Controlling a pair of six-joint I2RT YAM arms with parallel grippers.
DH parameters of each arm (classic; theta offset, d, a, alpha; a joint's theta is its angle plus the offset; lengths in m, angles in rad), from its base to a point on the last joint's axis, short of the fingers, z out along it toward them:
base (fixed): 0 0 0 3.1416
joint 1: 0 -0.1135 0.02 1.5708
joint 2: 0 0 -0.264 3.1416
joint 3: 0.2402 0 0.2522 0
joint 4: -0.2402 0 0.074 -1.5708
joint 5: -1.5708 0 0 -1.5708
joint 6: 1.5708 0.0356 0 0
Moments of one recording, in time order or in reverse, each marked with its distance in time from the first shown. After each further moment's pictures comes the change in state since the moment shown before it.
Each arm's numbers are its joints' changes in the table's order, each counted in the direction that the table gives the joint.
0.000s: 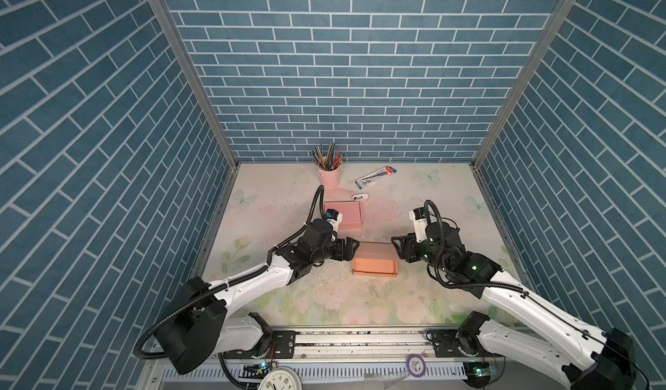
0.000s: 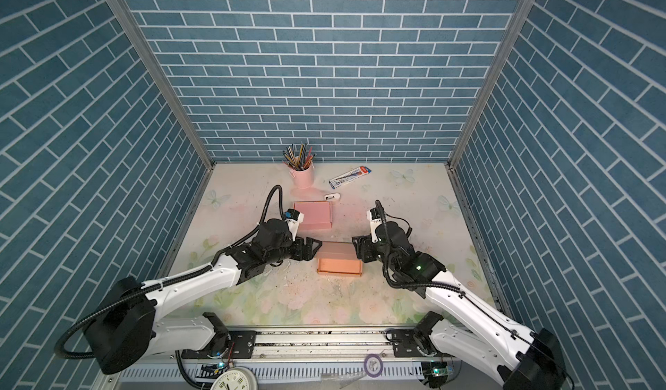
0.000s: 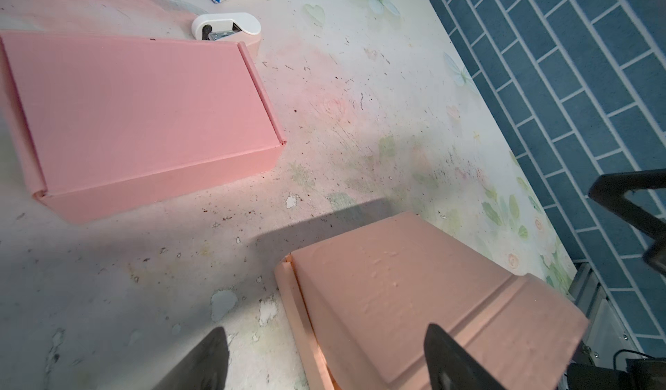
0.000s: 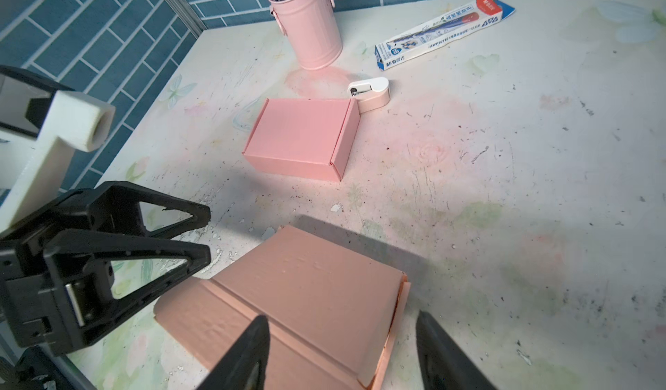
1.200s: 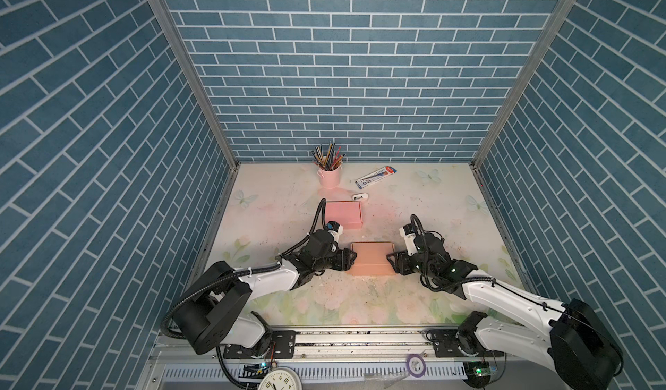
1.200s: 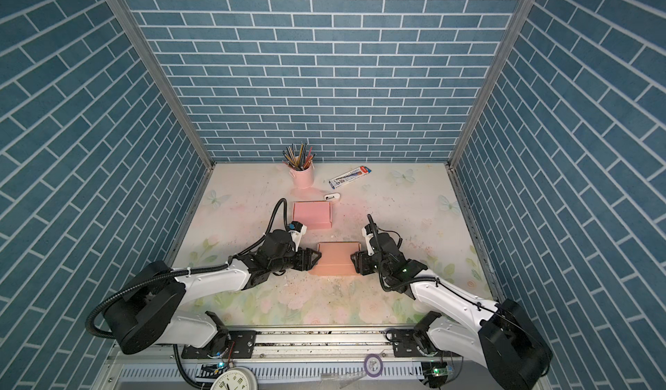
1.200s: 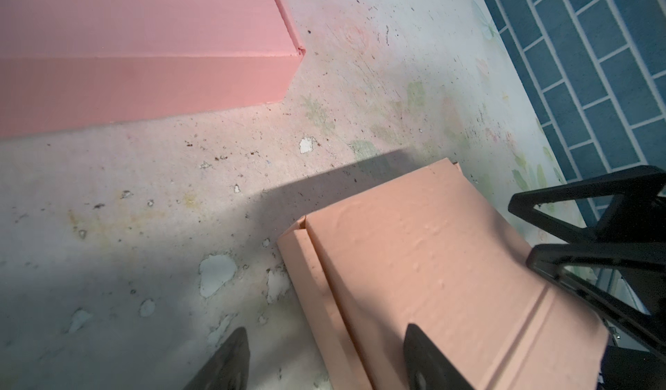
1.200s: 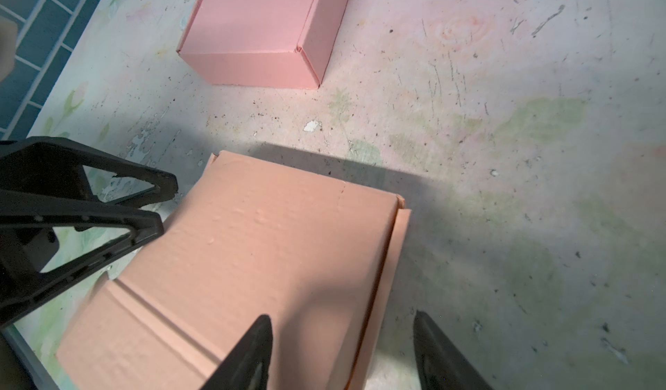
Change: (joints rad) left arm 0.010 0.114 -0.143 0.204 -0.048 -0.033; right arm 0.032 0.159 -0.220 0.228 0.117 0.021
